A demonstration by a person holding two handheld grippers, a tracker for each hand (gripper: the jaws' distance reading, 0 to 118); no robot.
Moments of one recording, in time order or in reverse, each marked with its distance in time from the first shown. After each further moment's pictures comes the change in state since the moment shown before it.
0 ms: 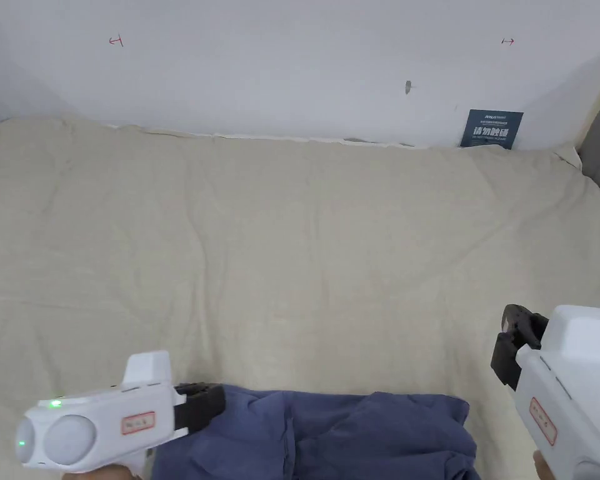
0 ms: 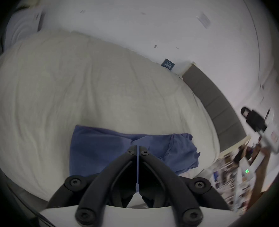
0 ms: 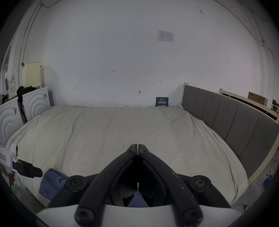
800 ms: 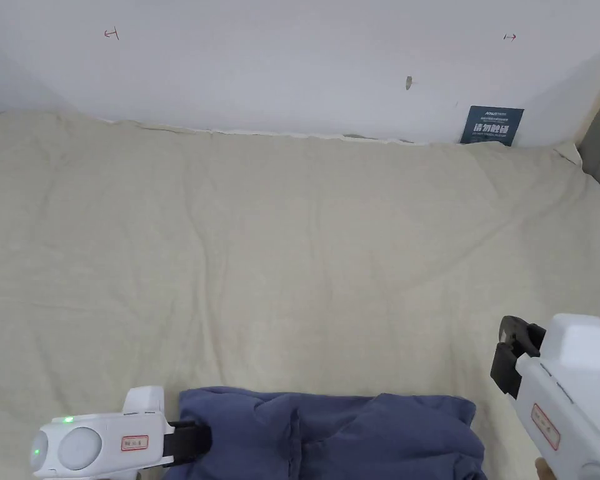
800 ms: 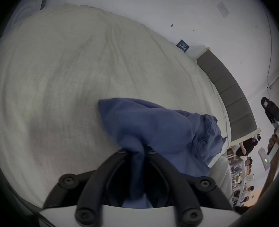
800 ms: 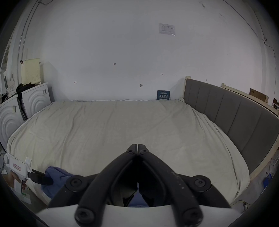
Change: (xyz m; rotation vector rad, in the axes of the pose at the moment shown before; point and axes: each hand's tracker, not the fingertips) left arm -0.065 -0.025 -0.067 -0.177 0.068 -0.020; right arm -0.008 -0.007 -0.011 -0.064 0.006 -0.004
